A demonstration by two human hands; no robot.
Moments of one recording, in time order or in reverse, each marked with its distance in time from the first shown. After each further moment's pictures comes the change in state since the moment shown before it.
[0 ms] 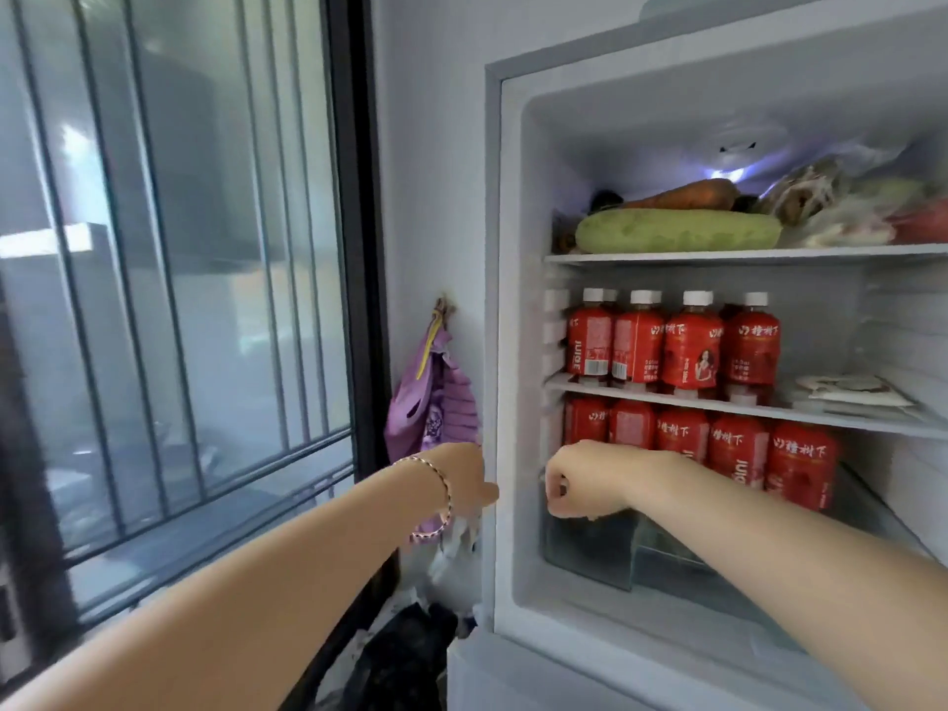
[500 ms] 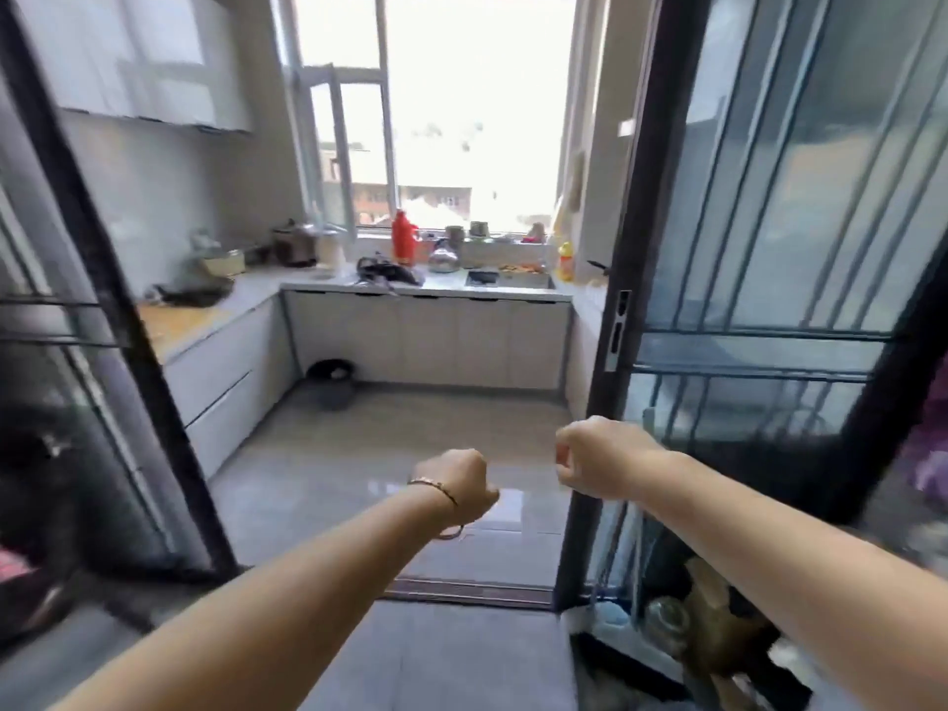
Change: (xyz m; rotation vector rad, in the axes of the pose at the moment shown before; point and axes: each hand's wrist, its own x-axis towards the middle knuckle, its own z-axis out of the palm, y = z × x) left_hand -0.463 -0.096 0.166 -0.218 0.179 -1.182; right_hand -0.180 -0.320 0.150 -0.145 0.080 -1.078
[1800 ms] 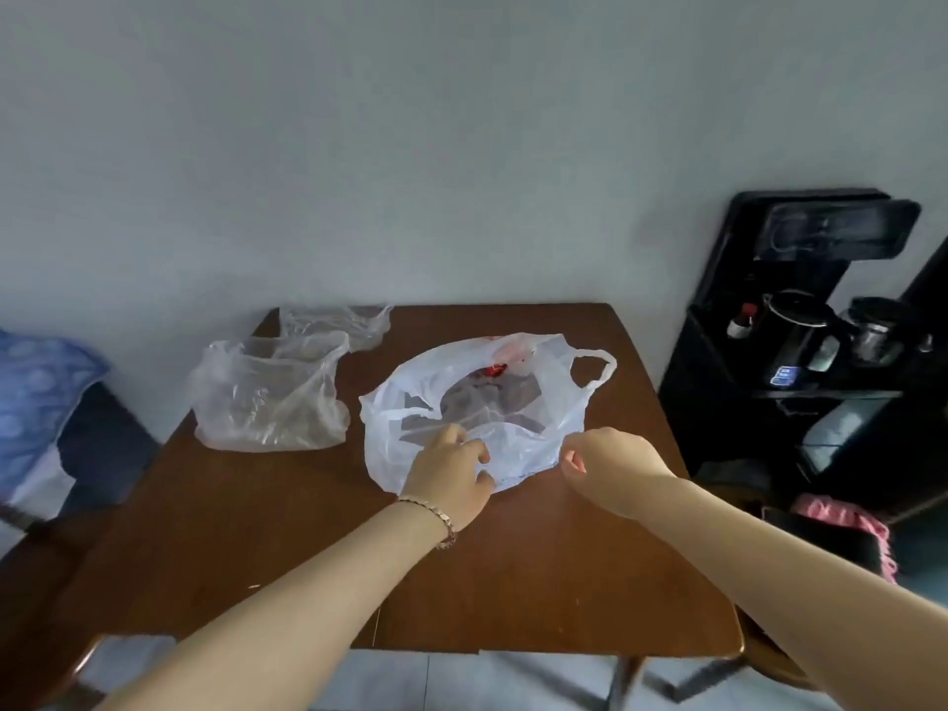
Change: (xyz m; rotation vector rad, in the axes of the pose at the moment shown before) left_hand -0.644 -0.932 -0.073 -0.233 0.532 -1.456; right_hand 0.002 -1.220 0.135 -0.020 -0.200 -1.515
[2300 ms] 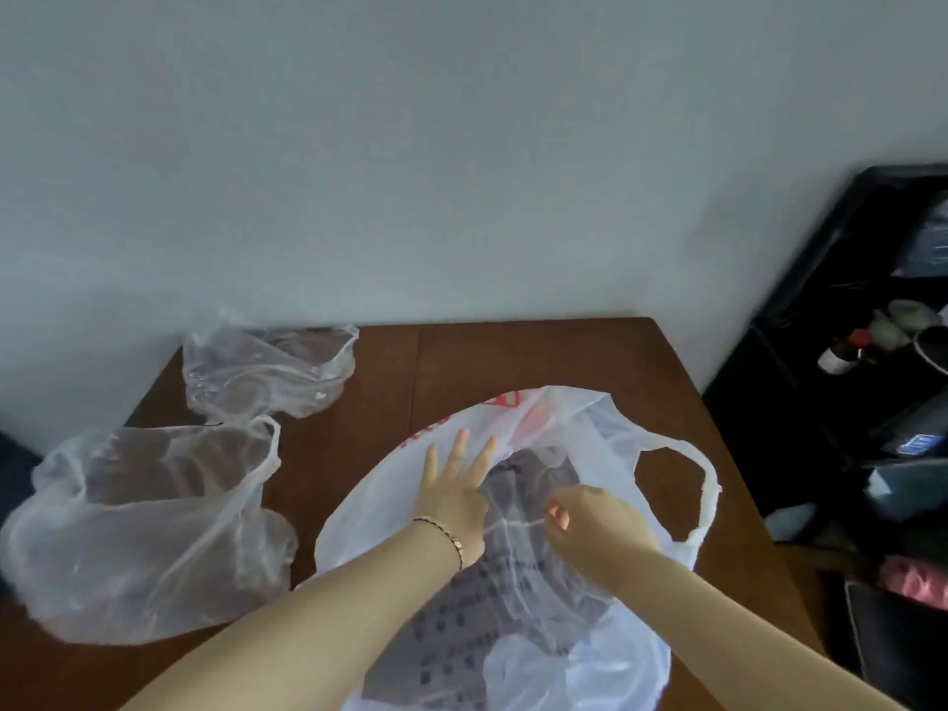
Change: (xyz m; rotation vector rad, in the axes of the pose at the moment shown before) left_hand 0.283 -0.093 0.043 0.570 -0.408 0.127; right_hand 0.255 0.009 0.045 0.201 -0.183 0.133
